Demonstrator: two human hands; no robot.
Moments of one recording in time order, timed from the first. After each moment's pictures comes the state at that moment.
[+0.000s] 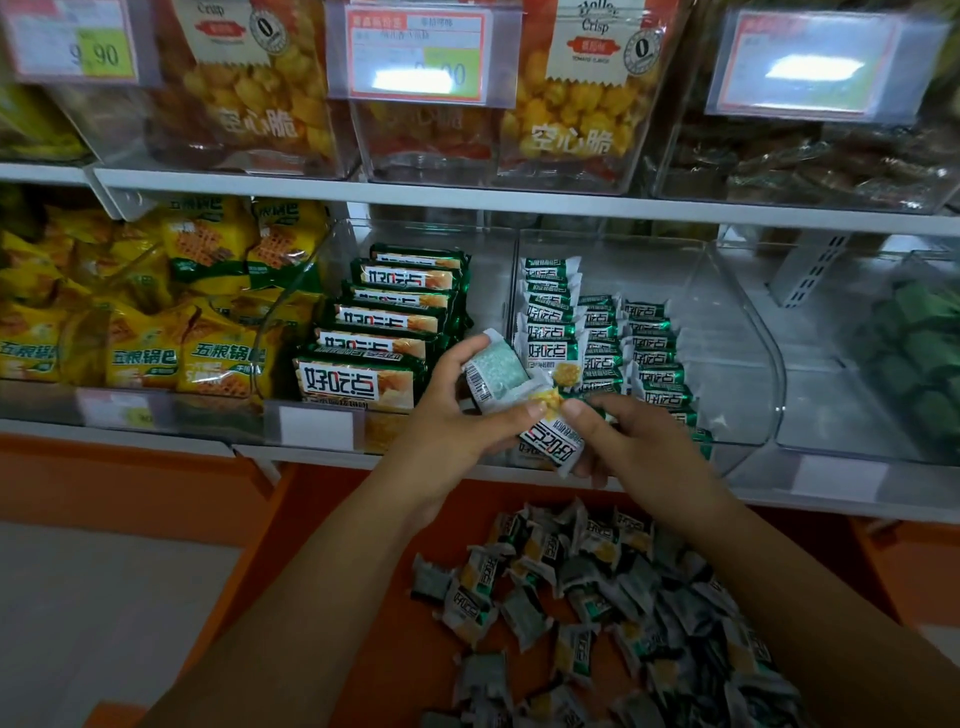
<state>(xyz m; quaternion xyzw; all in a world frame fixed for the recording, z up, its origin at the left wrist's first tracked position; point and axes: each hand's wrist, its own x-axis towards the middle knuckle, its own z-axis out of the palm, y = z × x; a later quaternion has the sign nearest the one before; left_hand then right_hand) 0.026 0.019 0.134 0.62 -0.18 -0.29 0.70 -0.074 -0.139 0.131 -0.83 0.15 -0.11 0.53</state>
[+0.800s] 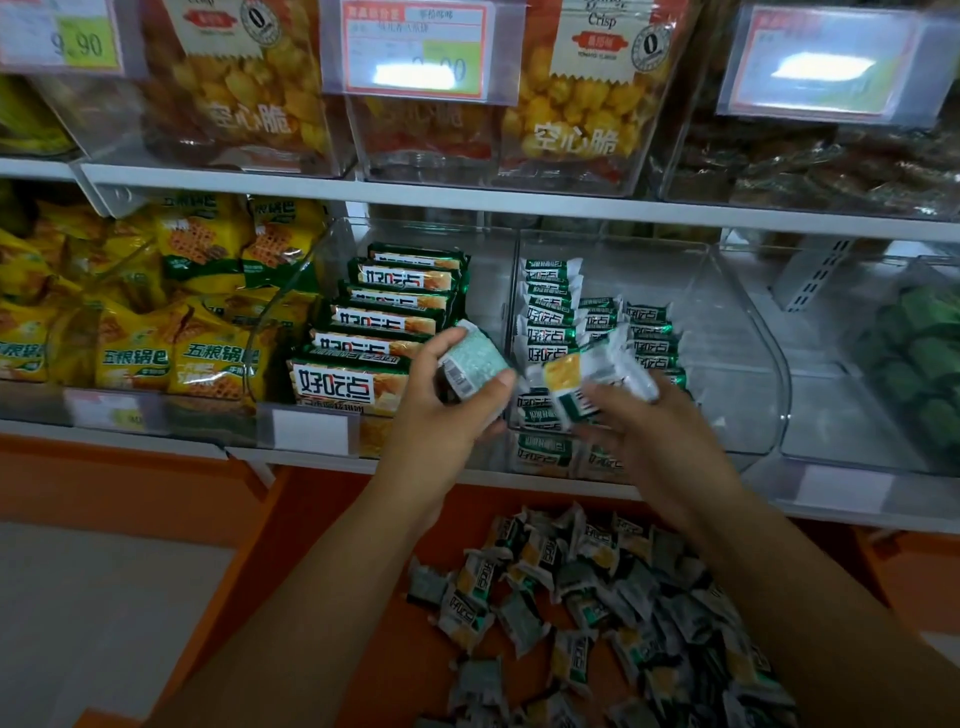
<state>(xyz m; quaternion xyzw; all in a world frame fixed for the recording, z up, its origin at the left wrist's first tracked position) 0.033 0.013 0.126 0.63 -0.13 -0.20 0.74 -0.058 -0.152 0.129 -0.59 0.21 -0.14 0.77</state>
